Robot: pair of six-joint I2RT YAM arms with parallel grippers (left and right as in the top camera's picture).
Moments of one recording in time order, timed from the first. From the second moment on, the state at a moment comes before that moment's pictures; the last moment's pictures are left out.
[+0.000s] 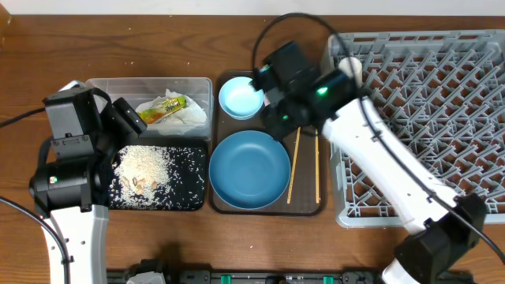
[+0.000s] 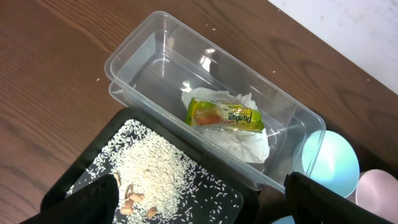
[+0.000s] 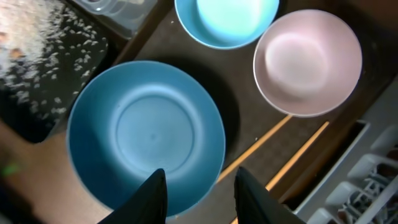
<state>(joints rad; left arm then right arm) 0.16 1.09 1.20 -0.92 -0.09 -0.46 0.67 1.80 1.74 -1.10 -0.03 0.06</state>
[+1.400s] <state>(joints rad) 0.16 1.09 1.20 -0.92 -0.09 -0.46 0.56 2.10 1.58 -0.74 0.09 -0.07</state>
